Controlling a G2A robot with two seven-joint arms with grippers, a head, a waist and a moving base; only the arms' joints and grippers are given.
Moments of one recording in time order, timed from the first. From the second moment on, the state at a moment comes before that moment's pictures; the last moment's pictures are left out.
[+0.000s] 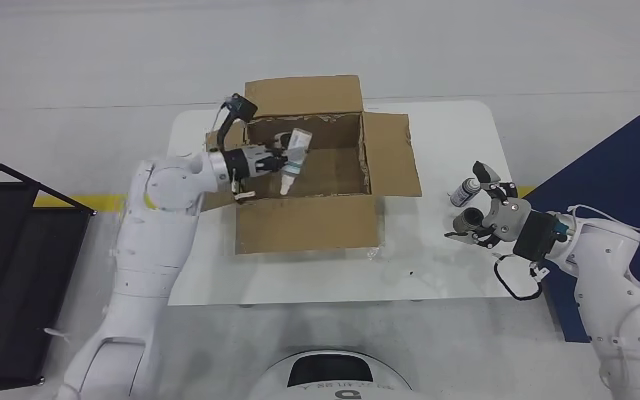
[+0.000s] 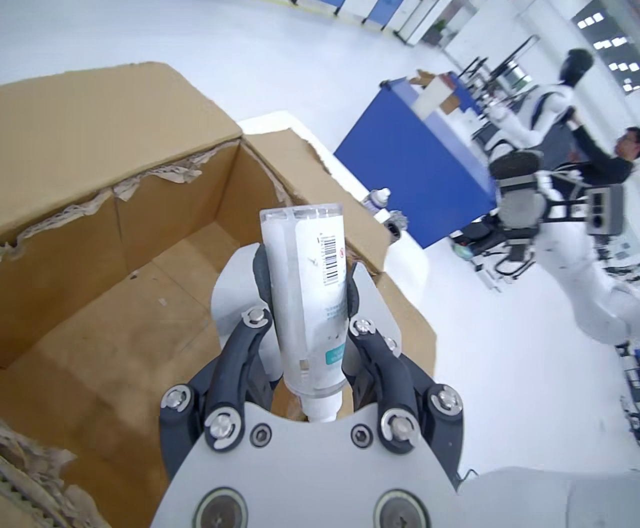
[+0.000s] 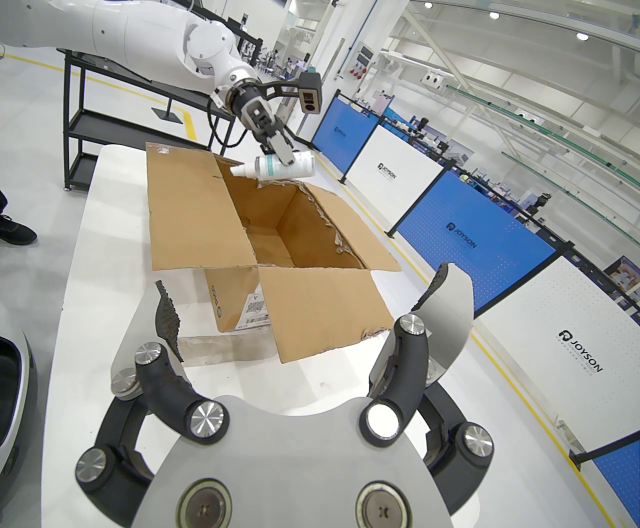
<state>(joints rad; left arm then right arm) 1.05 -1.30 -1.40 -1.43 0.32 -0.59 -0.99 -1.59 -0.86 1.71 -1.70 -1.82 -0.93 -0.89</state>
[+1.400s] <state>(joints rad) 0.79 -1.29 -1.11 -1.21 -0.36 -0.44 -1.38 -1.43 -0.92 1.39 -1.95 -1.67 -0.65 -0.24</state>
